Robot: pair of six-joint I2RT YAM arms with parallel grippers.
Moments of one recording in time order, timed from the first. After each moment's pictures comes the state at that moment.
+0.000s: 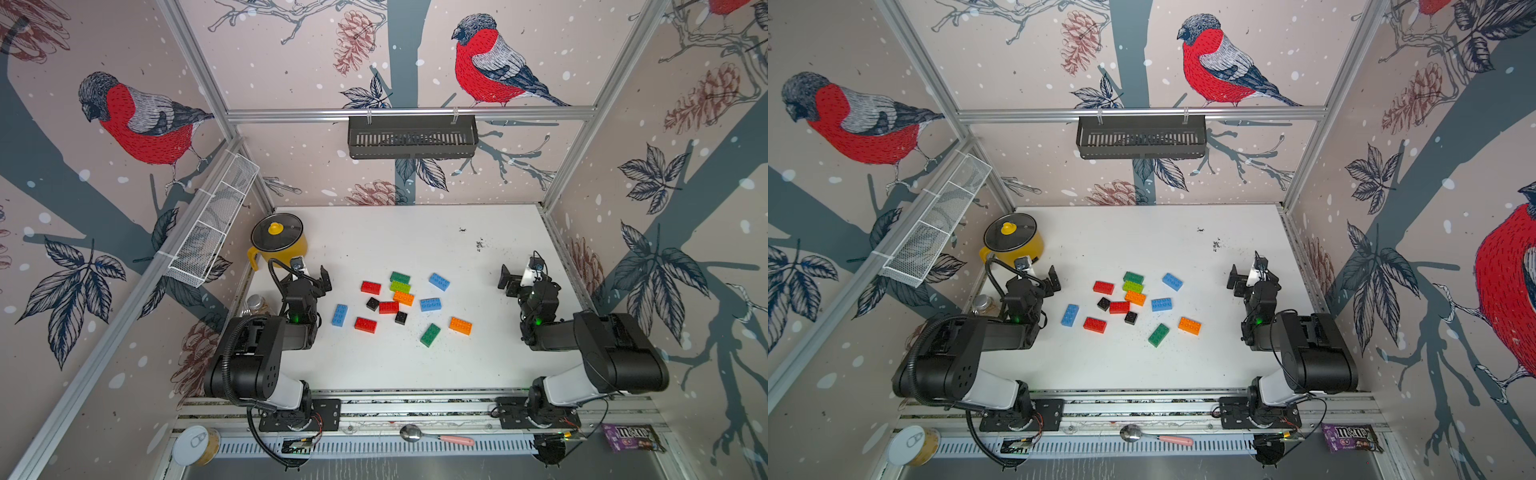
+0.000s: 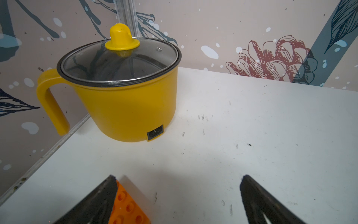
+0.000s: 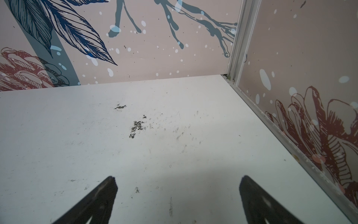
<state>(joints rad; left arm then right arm) -0.03 1.49 0.29 0.94 -0.24 -0.10 0.00 1.50 0.24 1.08 0.07 0.02</state>
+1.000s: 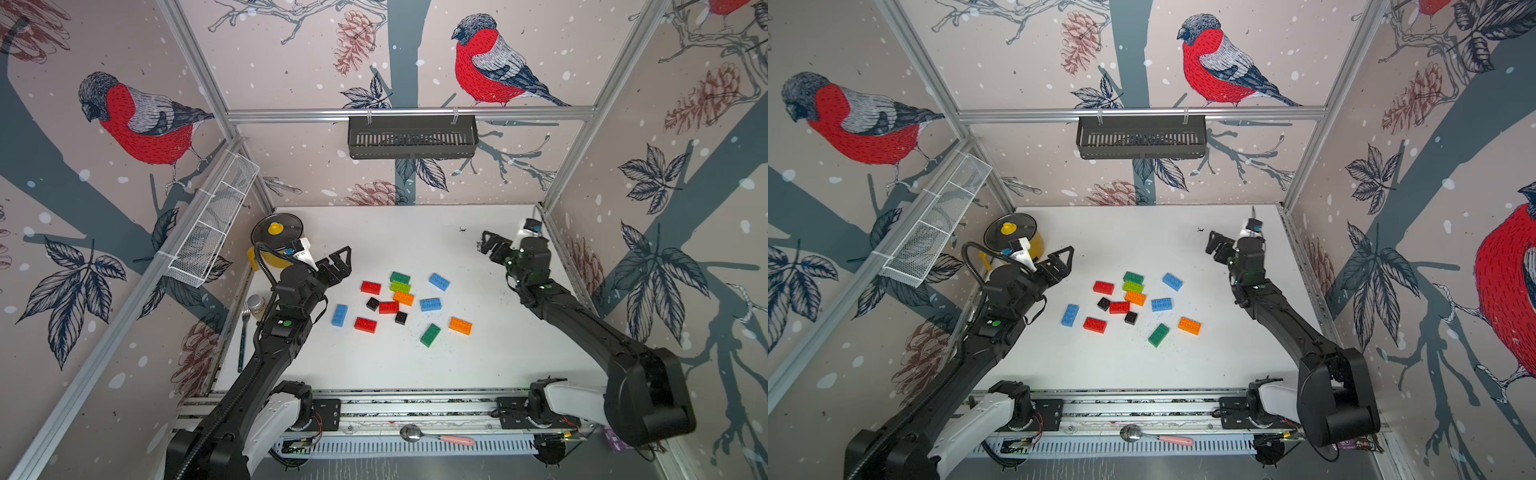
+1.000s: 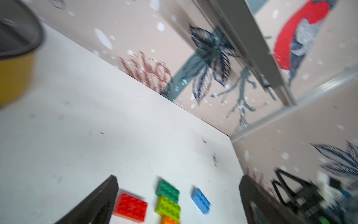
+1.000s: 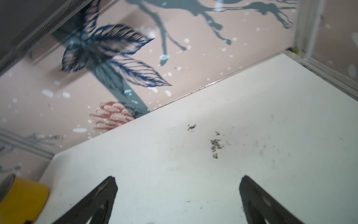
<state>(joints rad) -0.24 0.88 0.53 0.19 0.24 -0.73 0.32 1.31 0.76 0.23 0.08 0.41</state>
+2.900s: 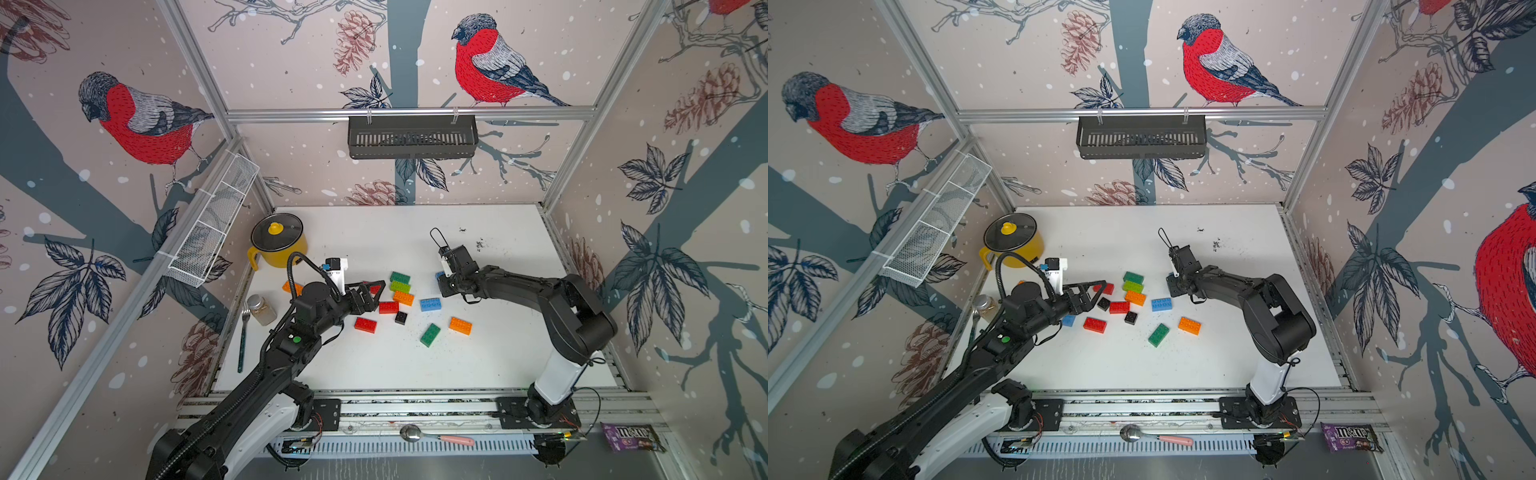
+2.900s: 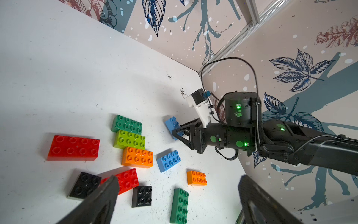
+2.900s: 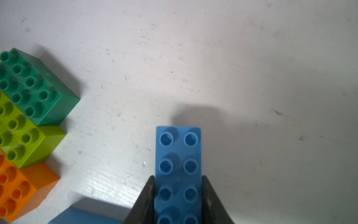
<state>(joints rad) -0.45 0.82 0.44 0.11 0.33 -0.70 0.55 1.73 0.97 -0.21 0.06 0.19</state>
